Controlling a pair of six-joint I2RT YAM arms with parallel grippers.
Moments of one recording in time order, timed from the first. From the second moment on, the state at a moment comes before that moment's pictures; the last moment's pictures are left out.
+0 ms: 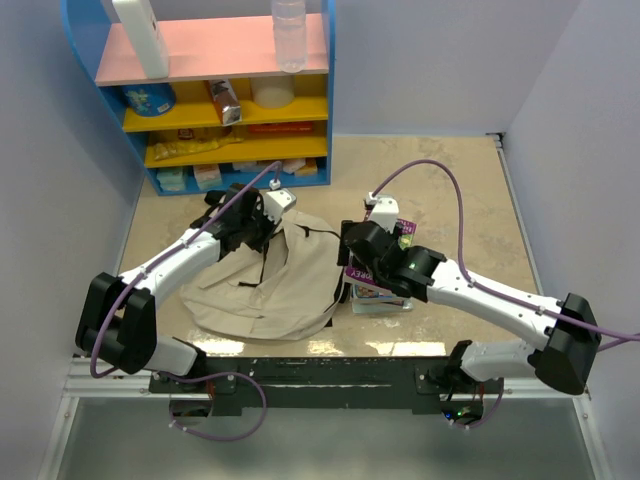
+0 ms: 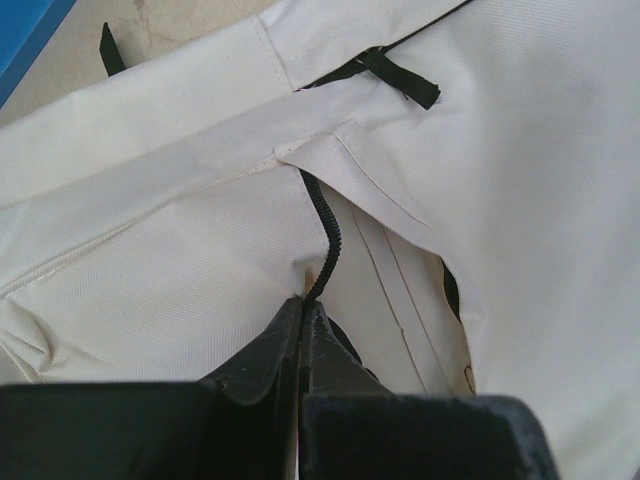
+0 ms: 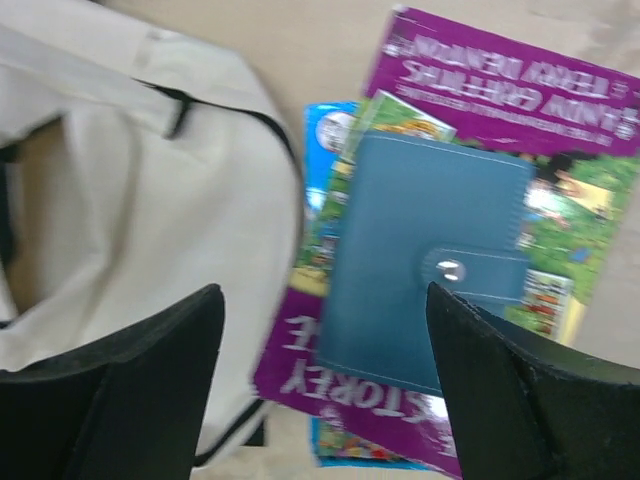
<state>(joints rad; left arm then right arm) -0.42 1.42 0.93 -0.33 0.13 0.30 0.96 1.25 0.99 -0.46 0.61 0.72</state>
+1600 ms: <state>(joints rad) -0.42 1.41 0.95 -0.36 0.15 0.30 0.82 1.03 0.78 -0.49 0.65 0.77</state>
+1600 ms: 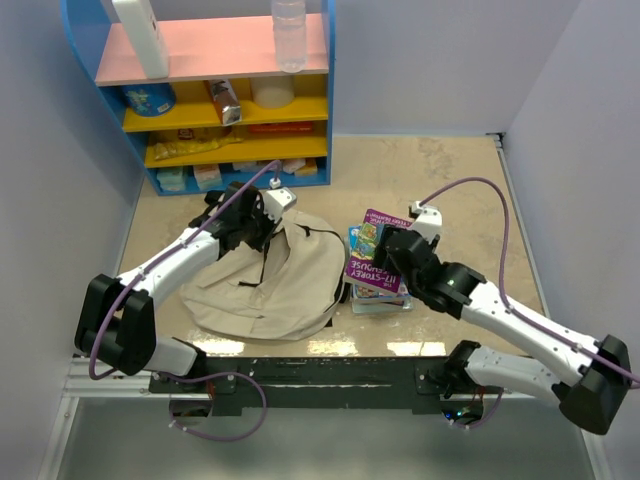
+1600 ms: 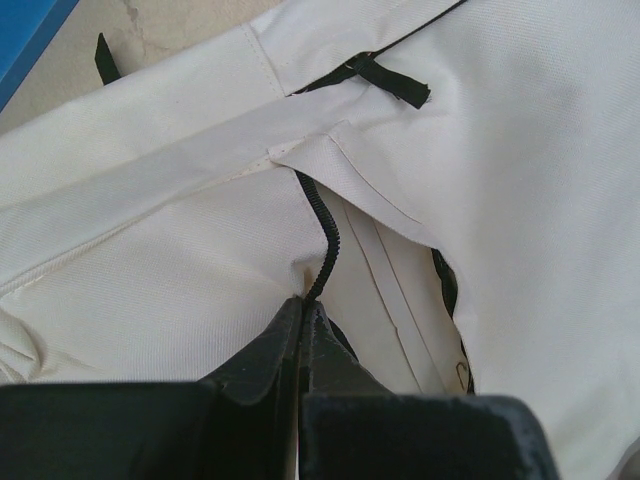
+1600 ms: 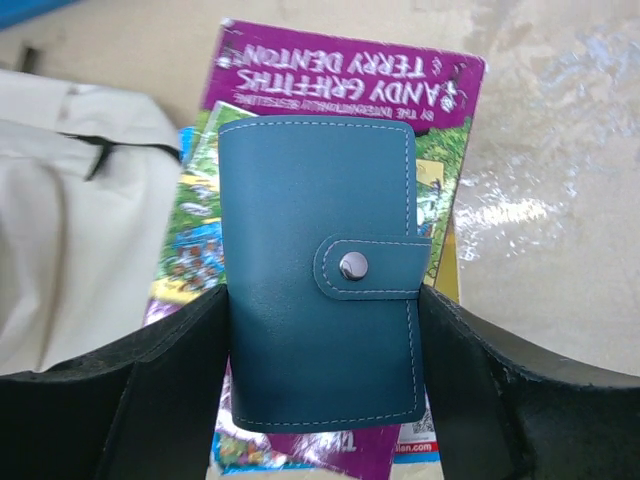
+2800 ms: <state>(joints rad) -0.33 1.41 1.00 -0.45 0.33 0.38 1.05 1.78 1.12 0.05 0.27 0.34</state>
